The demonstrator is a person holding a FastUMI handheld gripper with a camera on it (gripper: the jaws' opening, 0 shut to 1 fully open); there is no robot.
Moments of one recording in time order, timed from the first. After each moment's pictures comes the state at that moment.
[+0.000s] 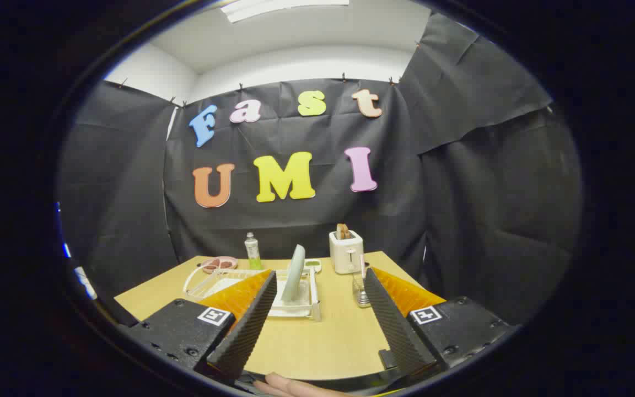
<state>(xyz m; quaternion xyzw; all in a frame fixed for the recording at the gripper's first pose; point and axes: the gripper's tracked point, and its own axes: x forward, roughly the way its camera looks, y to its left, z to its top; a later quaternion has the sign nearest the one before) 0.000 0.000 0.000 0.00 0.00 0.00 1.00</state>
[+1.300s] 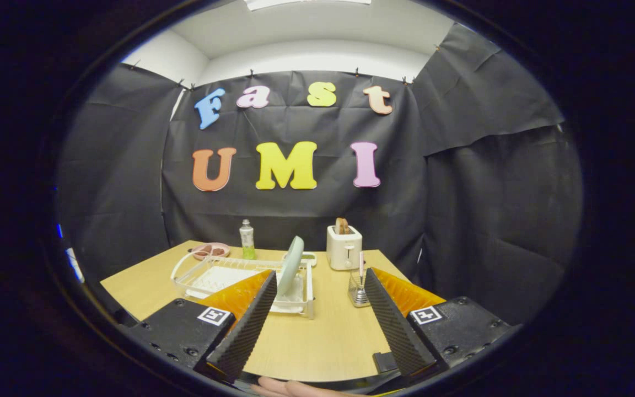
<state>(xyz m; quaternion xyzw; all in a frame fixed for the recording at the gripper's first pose) 0.037 0.008 -0.005 -0.05 0.02 -0.02 1.00</state>
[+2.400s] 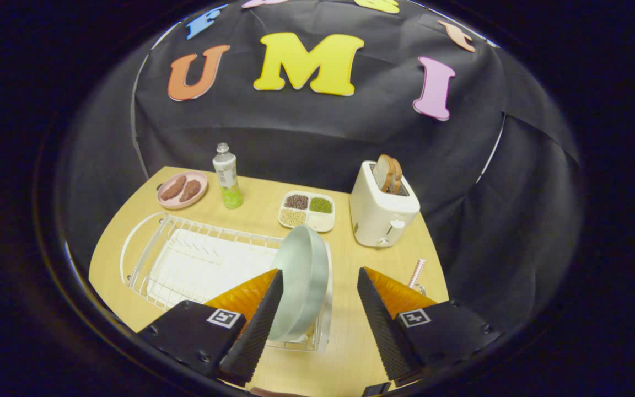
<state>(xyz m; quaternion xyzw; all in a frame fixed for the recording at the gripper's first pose) 0.319 0.078 0.000 -0.13 0.37 -0.01 0.92</state>
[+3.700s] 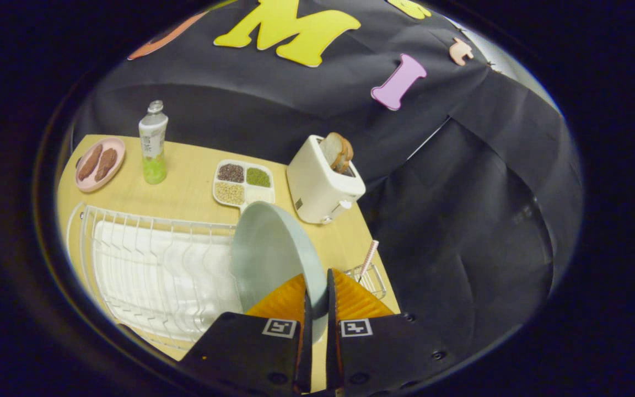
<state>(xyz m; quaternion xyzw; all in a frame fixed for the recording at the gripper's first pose) 0.321 0.100 0.012 -0.21 0.36 -0.29 0.86</state>
